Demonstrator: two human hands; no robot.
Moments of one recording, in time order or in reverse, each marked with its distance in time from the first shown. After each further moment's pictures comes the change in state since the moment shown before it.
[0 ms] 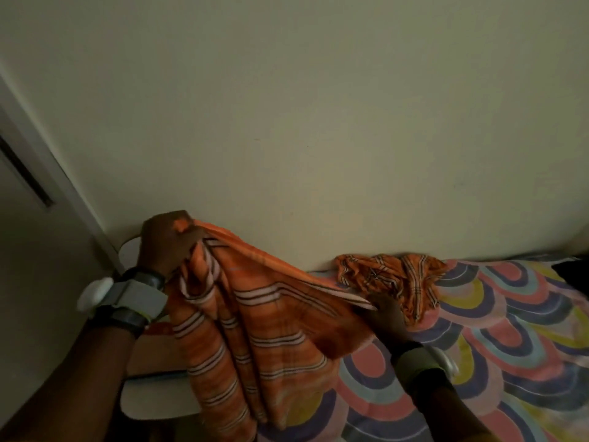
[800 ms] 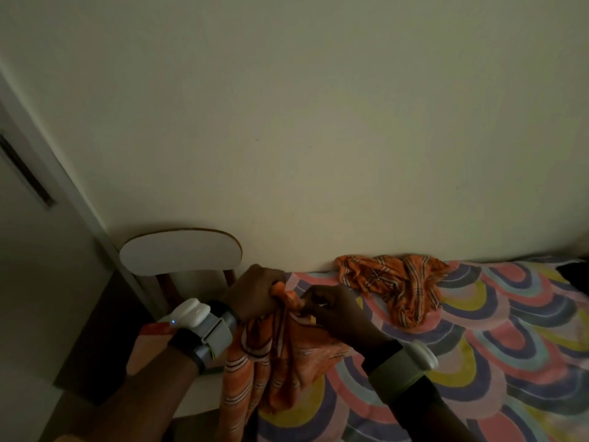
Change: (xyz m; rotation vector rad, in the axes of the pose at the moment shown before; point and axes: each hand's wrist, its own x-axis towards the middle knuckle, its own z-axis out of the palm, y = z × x) left_hand -0.064 0.052 0.091 -0.039 -0.663 0.259; right_hand -0.023 -0.095 0.021 0.165 -0.328 -0.351
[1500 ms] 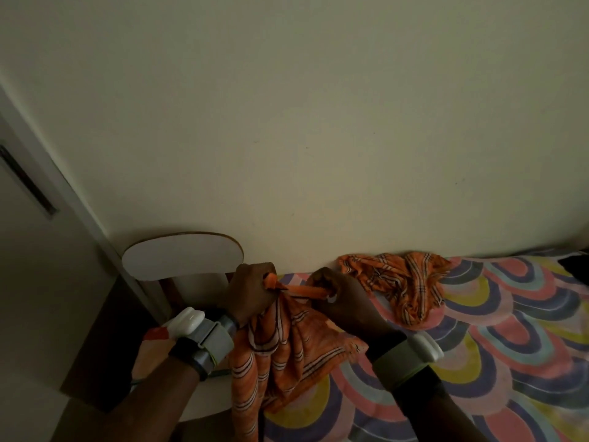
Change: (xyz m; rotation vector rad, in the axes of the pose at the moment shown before) left_hand -0.003 -0.005 -0.001 -0.020 0.254 -0.050; right_hand 0.004 -0.008 -0.014 -0.042 0.126 -0.122
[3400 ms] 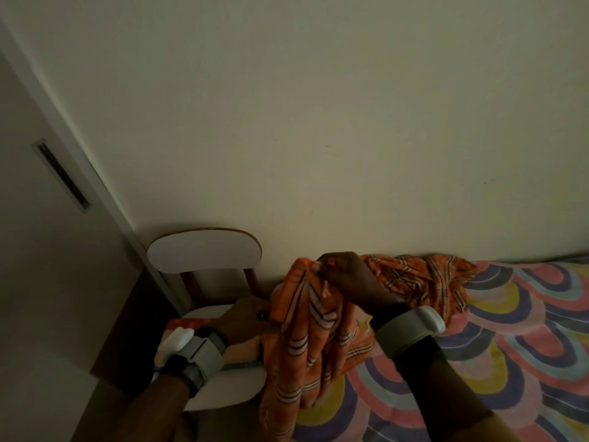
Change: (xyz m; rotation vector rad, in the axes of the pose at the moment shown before) left_hand -0.052 -0.044 -0.004 -0.171 -0.443 -0.386; right_hand 0.039 -0.013 -0.003 0.199 -0.118 0.108
